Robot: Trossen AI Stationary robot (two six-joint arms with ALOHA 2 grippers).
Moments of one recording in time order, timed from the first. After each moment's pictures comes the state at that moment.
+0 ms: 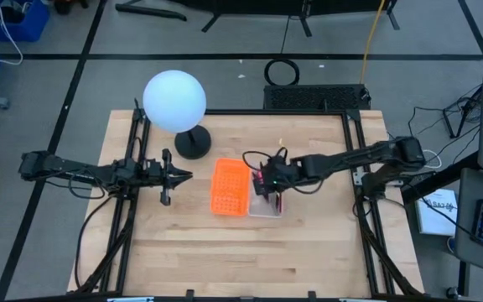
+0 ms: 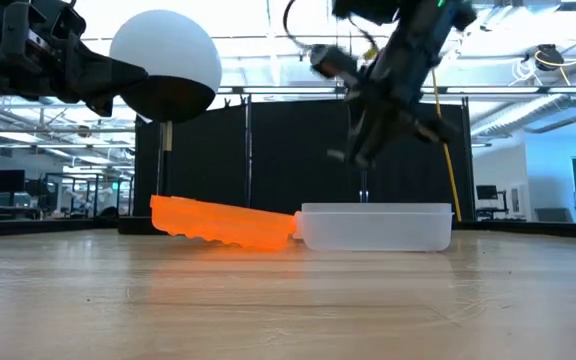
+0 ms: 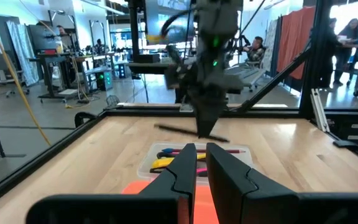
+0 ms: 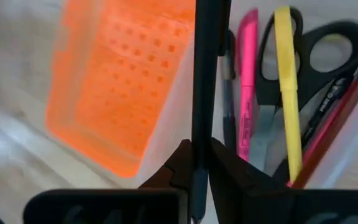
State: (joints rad) left arm -0.07 0.48 0.04 0.50 -0.12 0.02; right arm 0.05 1.61 1.09 -0.52 0.11 1.31
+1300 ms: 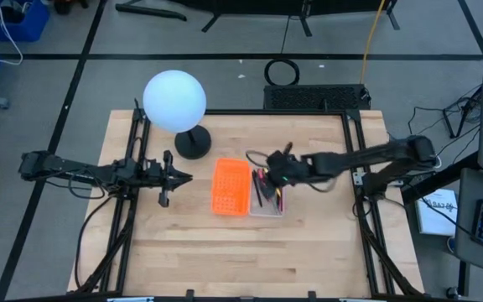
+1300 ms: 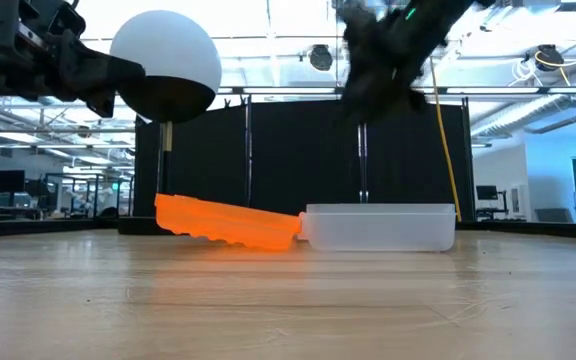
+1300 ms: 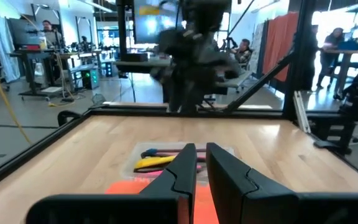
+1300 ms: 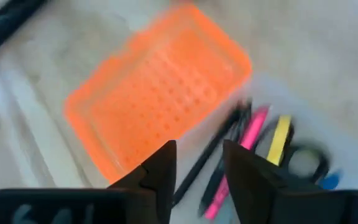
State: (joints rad) left arm -0.07 0.48 0.04 0.50 -0.07 -0.01; right arm 0.06 1.49 1.04 -0.43 0.25 0.78
